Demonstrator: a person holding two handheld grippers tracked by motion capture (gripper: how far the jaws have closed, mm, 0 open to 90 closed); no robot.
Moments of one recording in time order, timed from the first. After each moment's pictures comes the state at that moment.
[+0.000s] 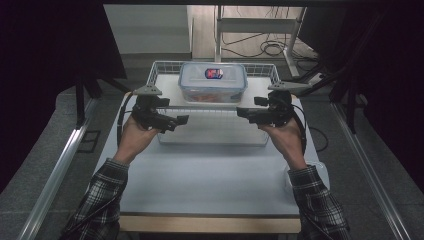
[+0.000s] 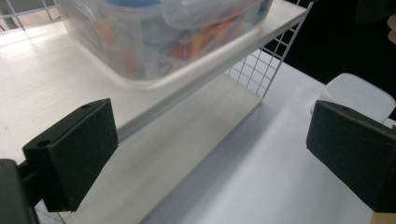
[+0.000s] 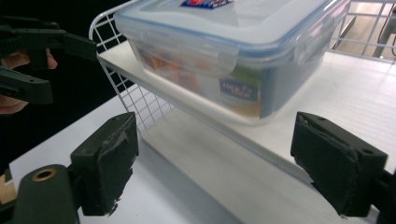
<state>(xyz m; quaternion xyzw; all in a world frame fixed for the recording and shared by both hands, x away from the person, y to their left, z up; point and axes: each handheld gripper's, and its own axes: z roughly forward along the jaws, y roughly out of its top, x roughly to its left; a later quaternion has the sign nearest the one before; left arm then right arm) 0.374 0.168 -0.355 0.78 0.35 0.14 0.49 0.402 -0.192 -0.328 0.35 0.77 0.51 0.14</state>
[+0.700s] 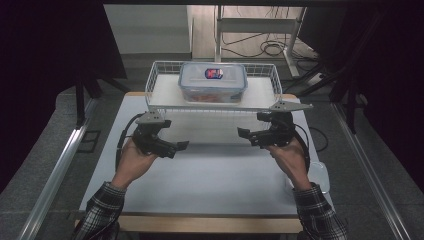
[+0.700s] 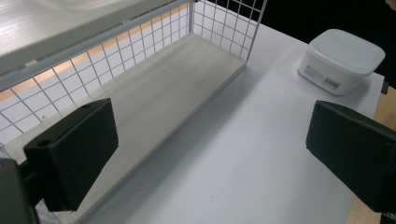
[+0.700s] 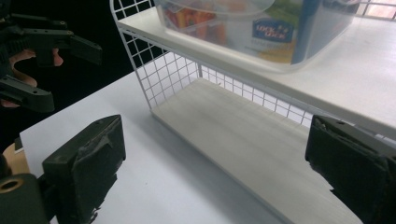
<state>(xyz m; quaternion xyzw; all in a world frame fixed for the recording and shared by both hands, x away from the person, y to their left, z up) 0.331 0.162 -0.392 0.81 0.32 0.14 0.47 0.367 -0.200 -0.355 0.32 0.79 0.51 0.14</state>
